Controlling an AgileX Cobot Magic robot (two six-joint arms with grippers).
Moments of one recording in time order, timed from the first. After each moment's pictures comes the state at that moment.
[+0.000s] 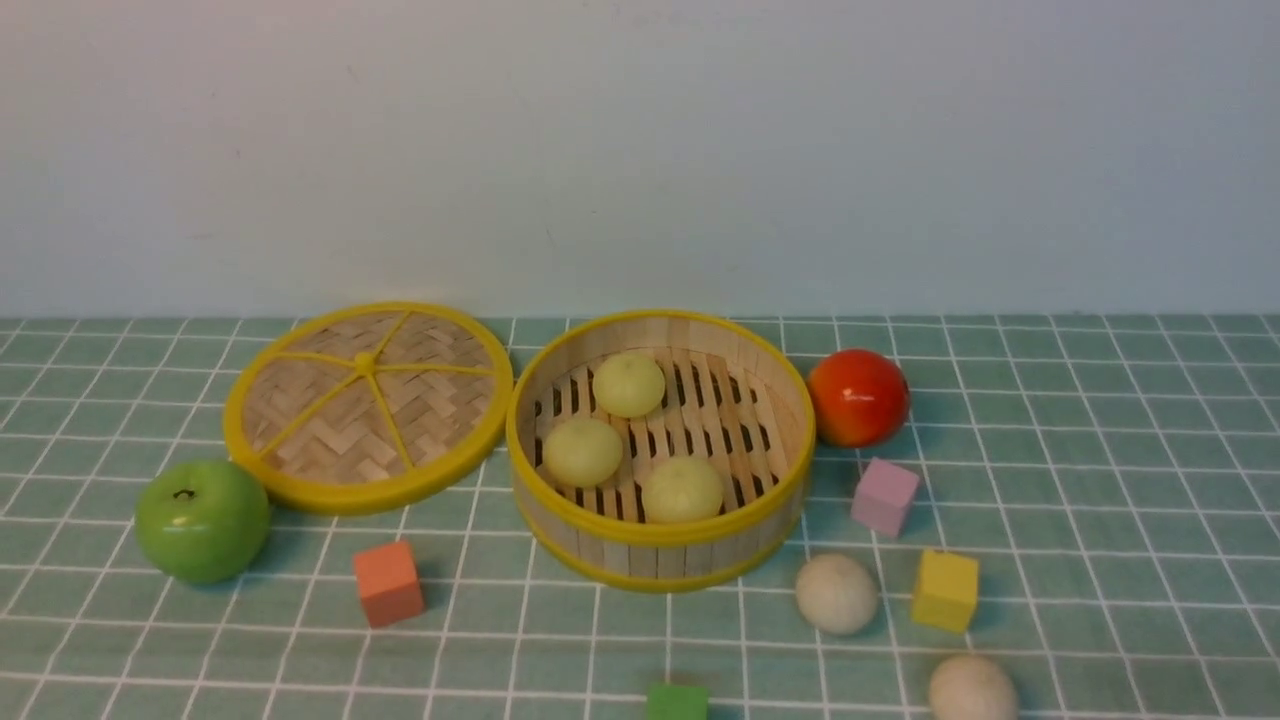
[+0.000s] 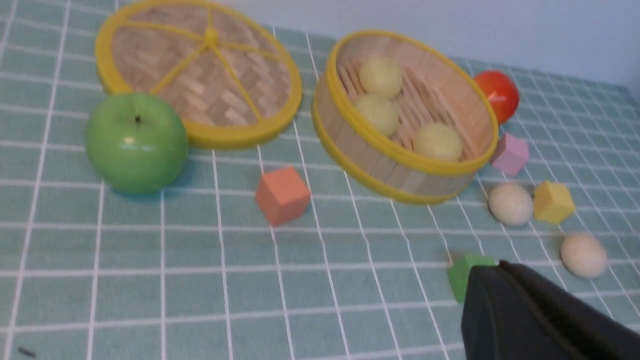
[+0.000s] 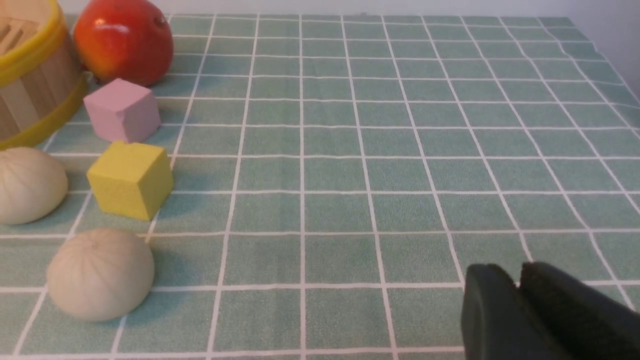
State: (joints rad) right arm -0.07 -0.01 0.01 -0.08 0.38 0.10; left arm -0.48 0.16 -0.53 0.13 0.77 -0.51
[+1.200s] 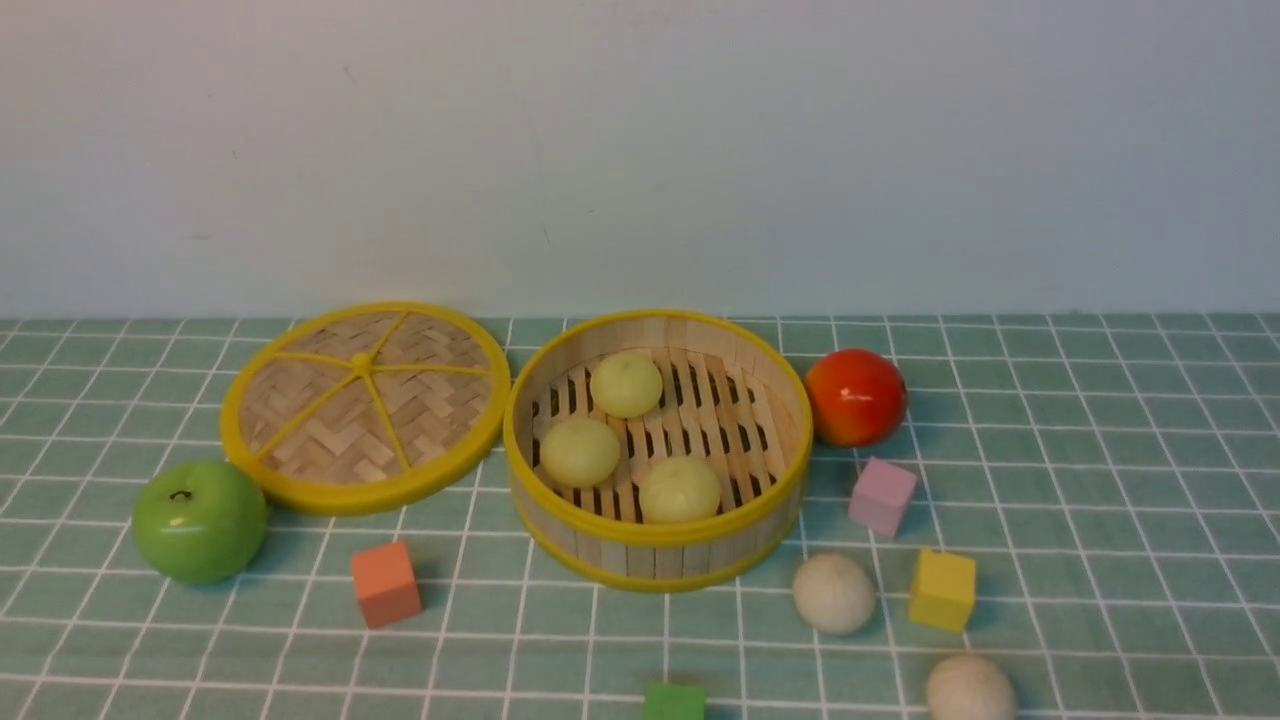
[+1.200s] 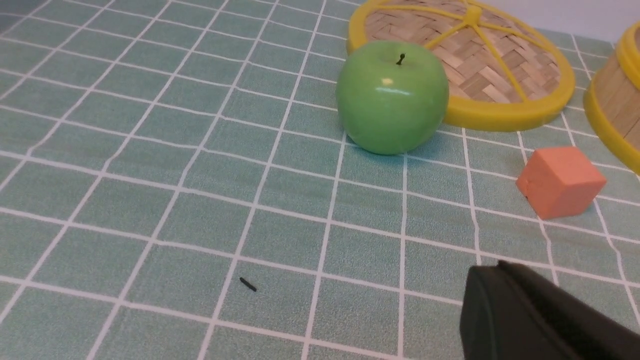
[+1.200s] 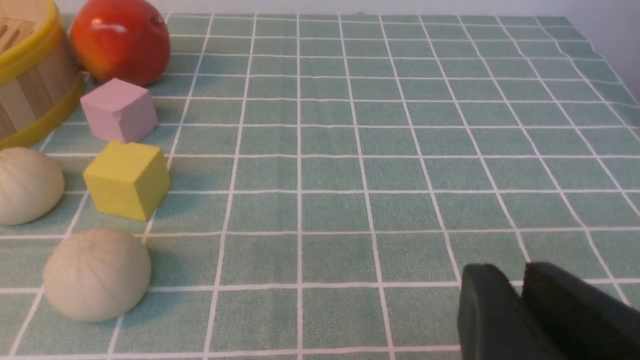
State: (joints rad) right arm -0.07 -0.01 0.01 -0.08 0.38 0.10; left arm 0.03 -0.01 0.03 0.06 0.38 -0.25
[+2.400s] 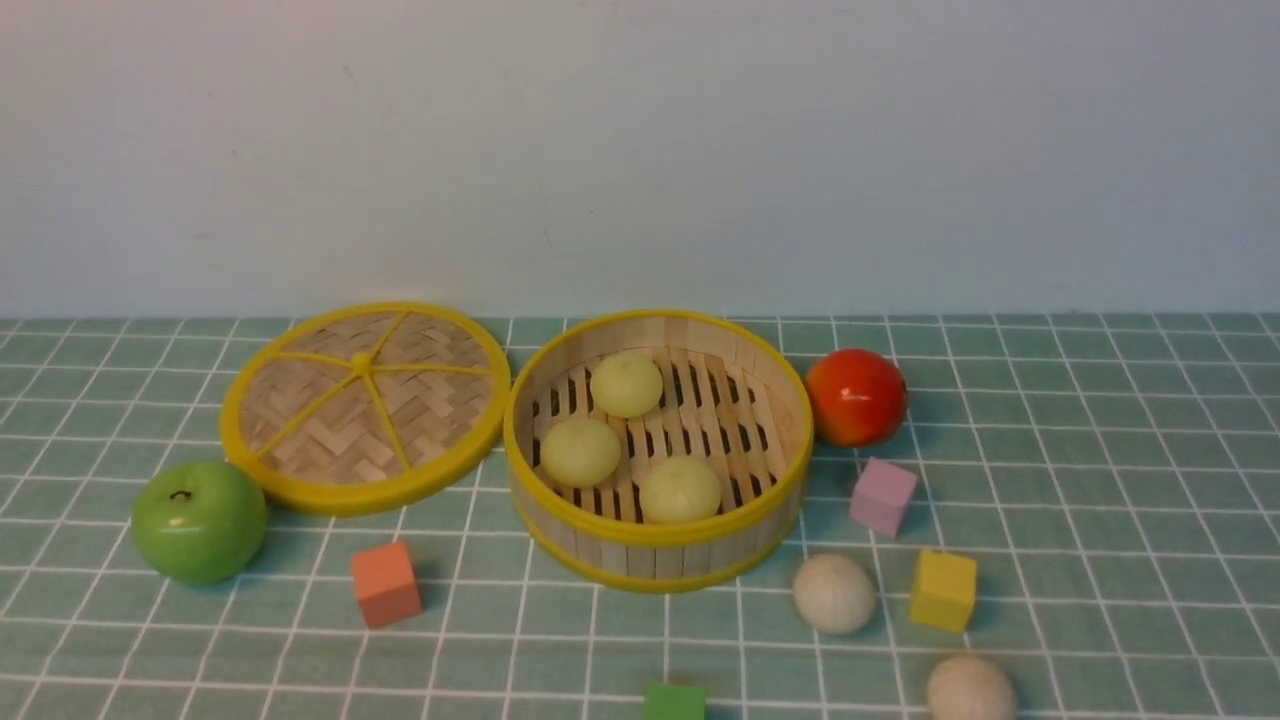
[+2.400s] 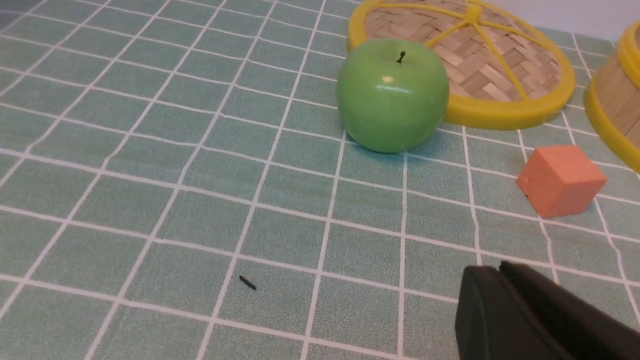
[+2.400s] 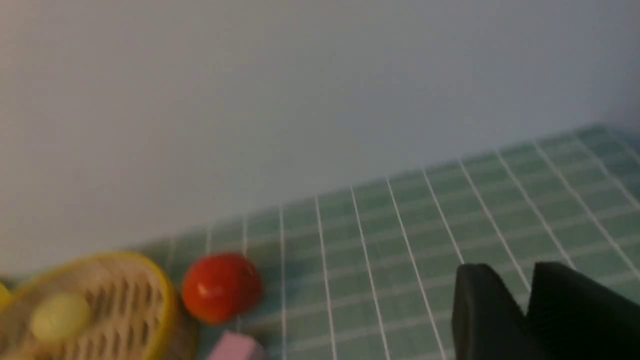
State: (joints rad) right arm -0.07 0.75 -0.69 0.02 0.42 0.28; left arm 0.03 -0.01 0.03 0.06 0.38 -0.25
